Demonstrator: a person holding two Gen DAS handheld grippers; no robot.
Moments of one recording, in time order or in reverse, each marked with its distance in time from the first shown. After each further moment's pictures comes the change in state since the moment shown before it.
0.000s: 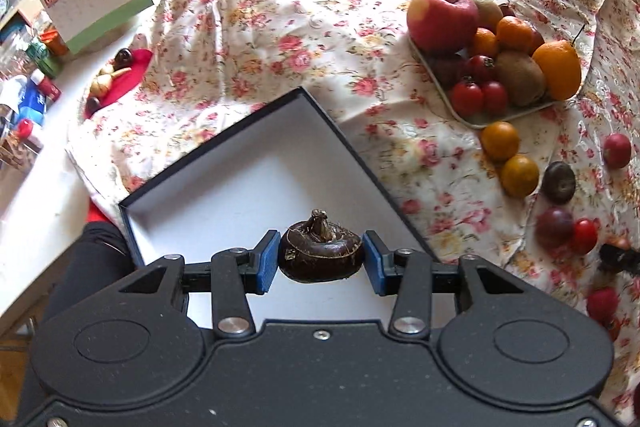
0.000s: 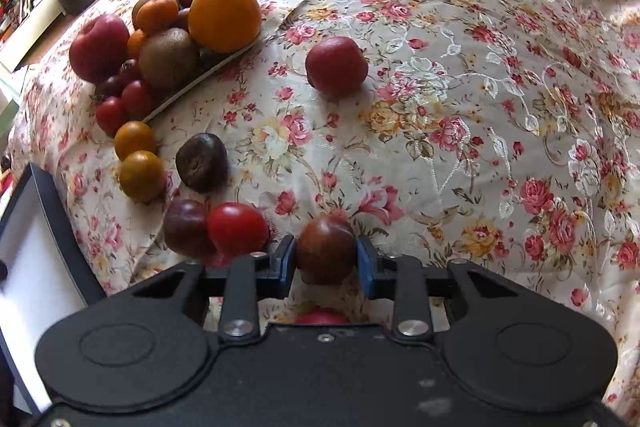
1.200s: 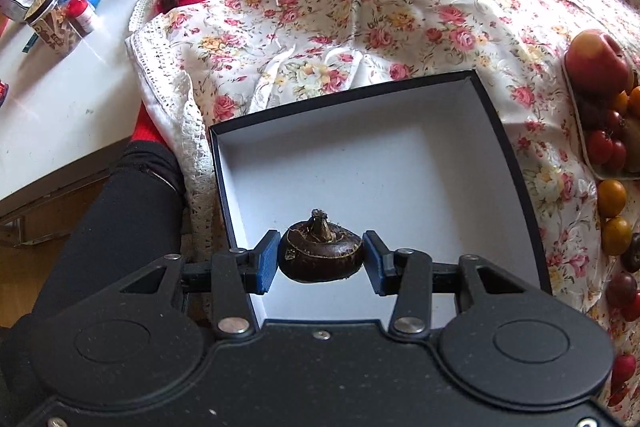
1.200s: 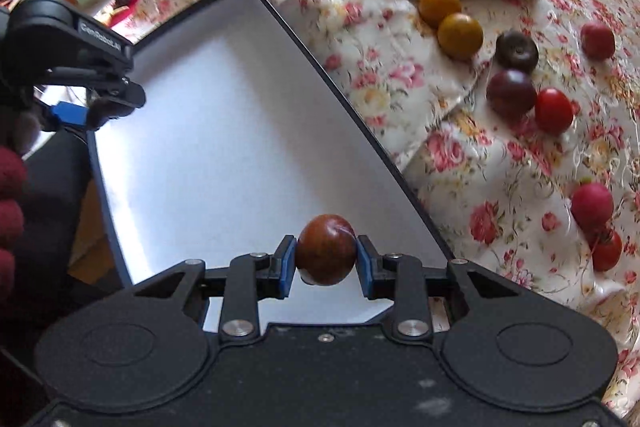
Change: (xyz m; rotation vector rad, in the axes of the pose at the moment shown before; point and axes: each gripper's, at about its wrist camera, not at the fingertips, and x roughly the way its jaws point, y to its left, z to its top) left arm 0.048 0.100 -0.012 -0.325 0.125 0.038; right arm -0.030 0.177 -0.123 -0.379 0.155 0.109
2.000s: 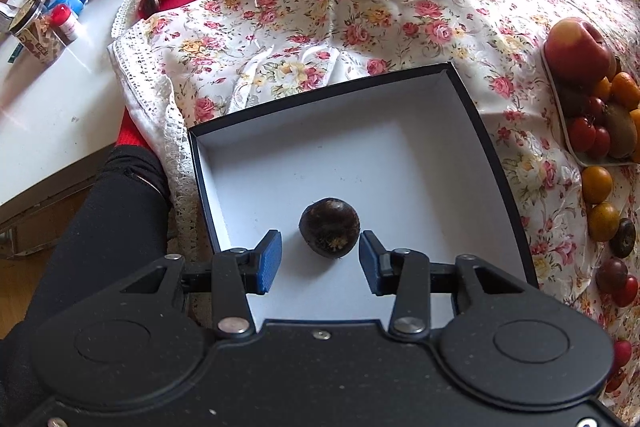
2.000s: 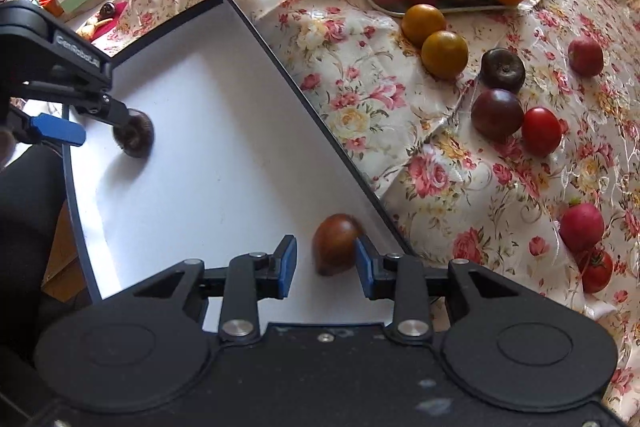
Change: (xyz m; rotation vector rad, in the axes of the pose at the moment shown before) left arm -0.004 -0.007 -0.002 0.041 -0.001 -0.043; right arm 0.002 -0.002 0.008 -0.008 -0.067 -0.040
